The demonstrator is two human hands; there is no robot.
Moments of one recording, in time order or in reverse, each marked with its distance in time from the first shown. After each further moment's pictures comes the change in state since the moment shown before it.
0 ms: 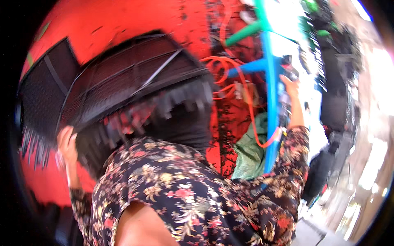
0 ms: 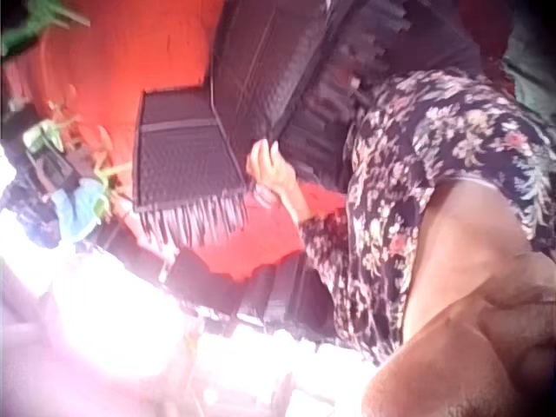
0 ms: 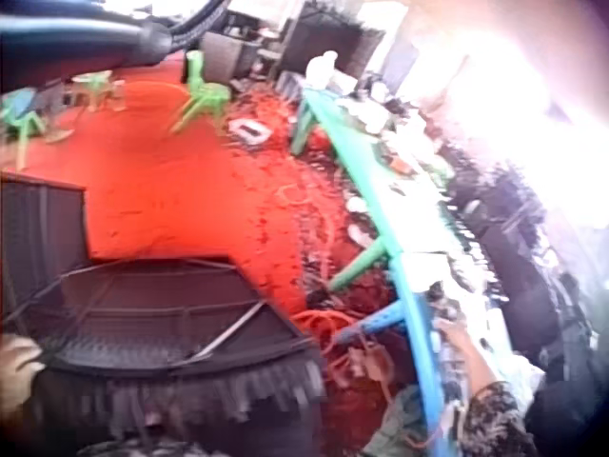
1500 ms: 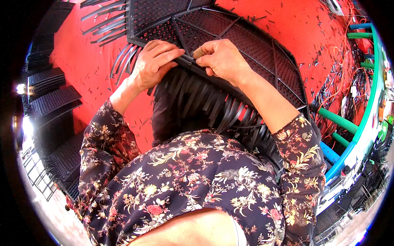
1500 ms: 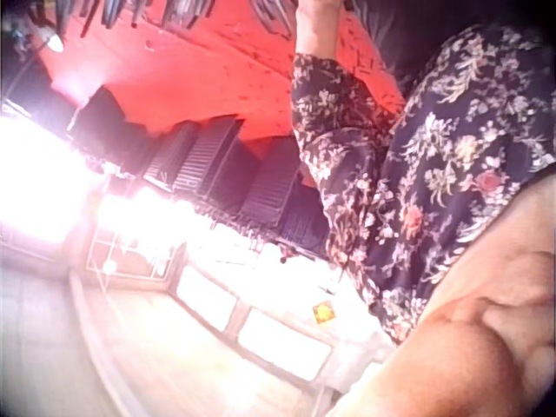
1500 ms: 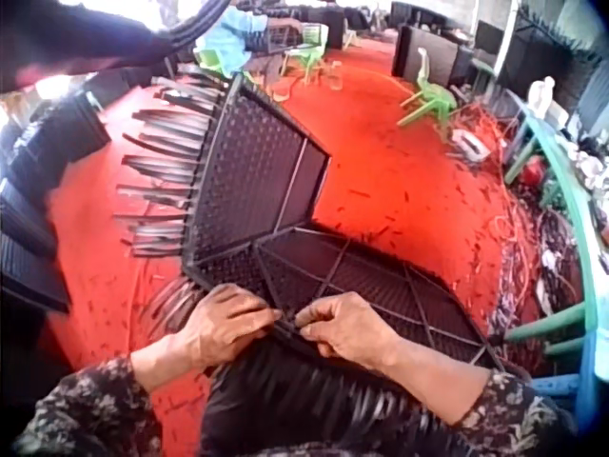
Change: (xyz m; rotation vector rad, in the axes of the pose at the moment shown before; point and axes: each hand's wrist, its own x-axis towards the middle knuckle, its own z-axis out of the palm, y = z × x) left_hand 0.028 0.042 0.008 -0.112 0.109 0.020; right_hand -0.407 -0.464 -0.001 0.633 -1.638 -1.024
